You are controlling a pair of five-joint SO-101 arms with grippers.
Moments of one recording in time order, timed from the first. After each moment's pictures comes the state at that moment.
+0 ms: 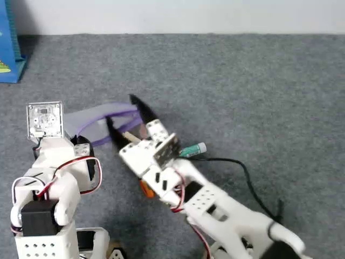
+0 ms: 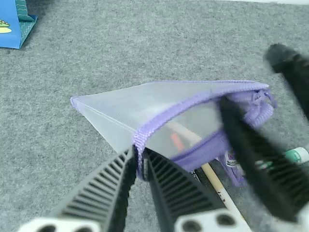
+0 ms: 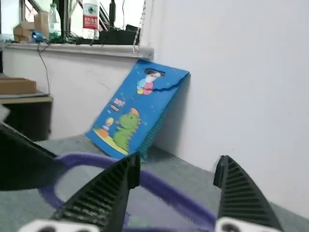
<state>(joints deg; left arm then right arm) -7.2 -66.9 41.1 80.1 6.6 -45.5 -28.8 66.7 -37.0 2.8</state>
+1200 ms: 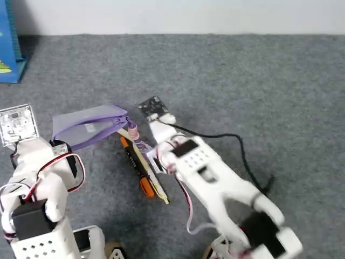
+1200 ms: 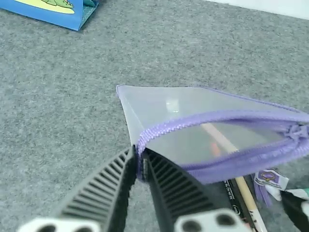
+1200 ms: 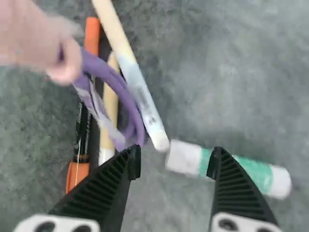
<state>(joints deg) -20.0 -66.9 41.1 80.1 6.8 -36.1 -5.7 35.7 42.9 -1.6</state>
